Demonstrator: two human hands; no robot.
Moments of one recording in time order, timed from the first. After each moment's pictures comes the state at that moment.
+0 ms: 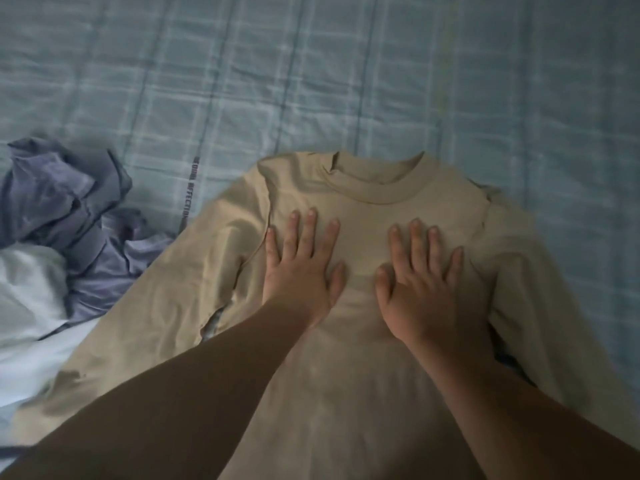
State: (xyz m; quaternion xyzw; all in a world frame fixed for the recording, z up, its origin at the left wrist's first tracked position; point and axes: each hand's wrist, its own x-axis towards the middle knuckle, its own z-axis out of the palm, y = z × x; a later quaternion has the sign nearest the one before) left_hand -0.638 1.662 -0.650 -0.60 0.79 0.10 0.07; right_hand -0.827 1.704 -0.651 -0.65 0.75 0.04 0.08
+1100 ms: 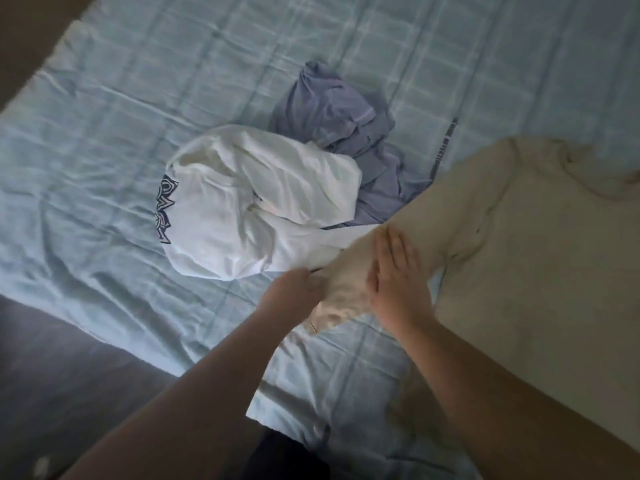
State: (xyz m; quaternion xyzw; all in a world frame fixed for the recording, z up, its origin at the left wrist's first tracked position) left_hand -0.239 1.821 -0.564 -0.75 0.46 0.46 0.04; right_hand -0.440 1.790 -0.597 -0.78 0.60 0.04 0.18
